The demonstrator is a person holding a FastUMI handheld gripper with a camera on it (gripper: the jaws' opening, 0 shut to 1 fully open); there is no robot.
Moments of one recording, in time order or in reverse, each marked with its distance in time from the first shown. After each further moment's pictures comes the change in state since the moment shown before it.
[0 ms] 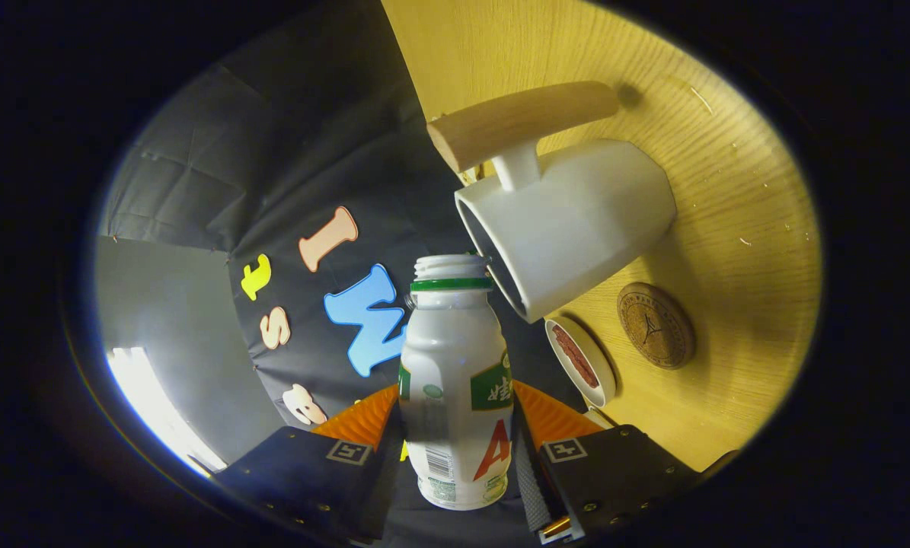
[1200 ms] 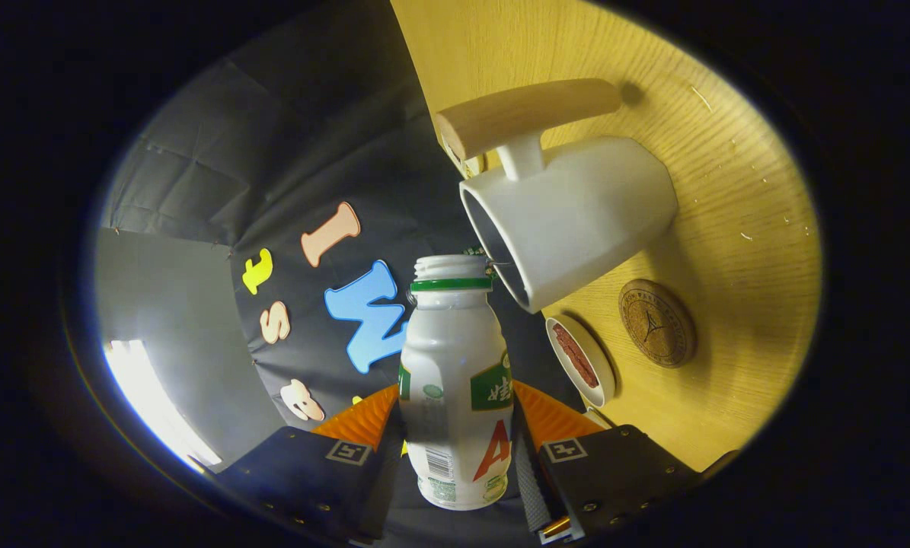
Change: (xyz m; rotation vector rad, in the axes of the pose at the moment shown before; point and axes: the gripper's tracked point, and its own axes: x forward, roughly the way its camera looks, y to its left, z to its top) arm 0.002 0.000 -0.010 -0.024 0.002 0.001
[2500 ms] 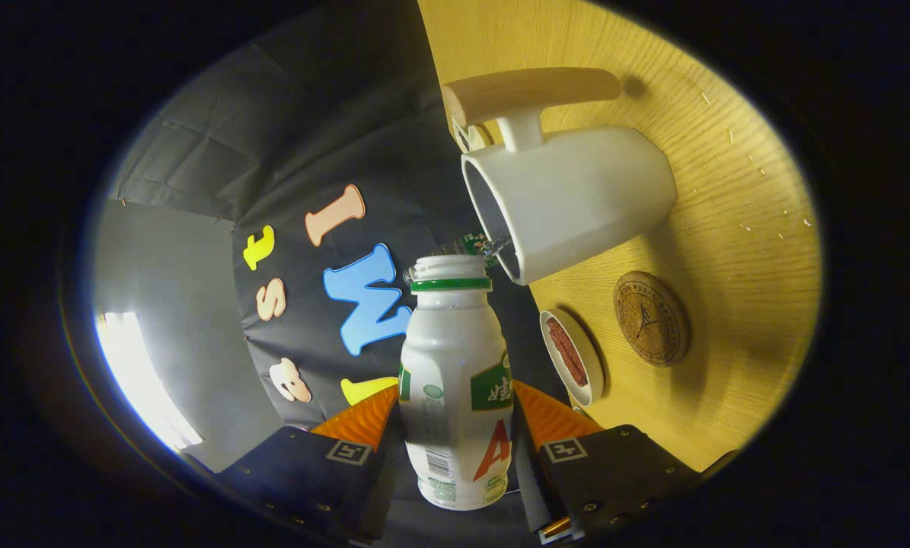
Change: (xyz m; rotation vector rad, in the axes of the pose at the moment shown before) arm -0.003 -0.014 -0.015 -0.084 0.032 0.001
